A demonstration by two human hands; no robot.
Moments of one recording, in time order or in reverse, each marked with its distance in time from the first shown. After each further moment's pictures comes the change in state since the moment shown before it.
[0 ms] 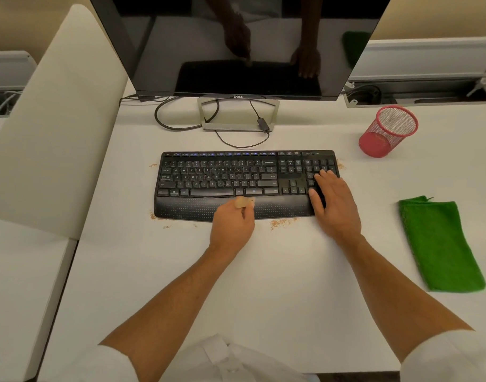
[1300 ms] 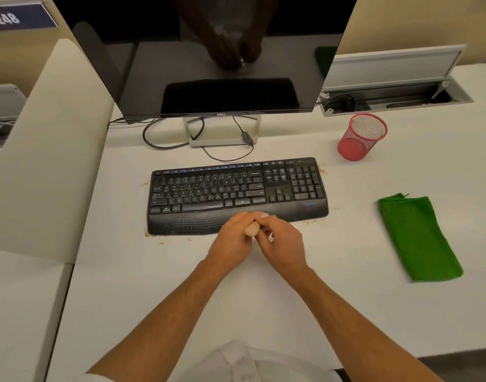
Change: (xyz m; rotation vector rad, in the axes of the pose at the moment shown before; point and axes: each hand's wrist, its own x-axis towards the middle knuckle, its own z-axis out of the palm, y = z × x) left_hand -0.007 0.012 -0.008 -0.096 -0.359 0.292; right_hand -0.055 -0.127 -0.002 0.381 0.136 -0.026
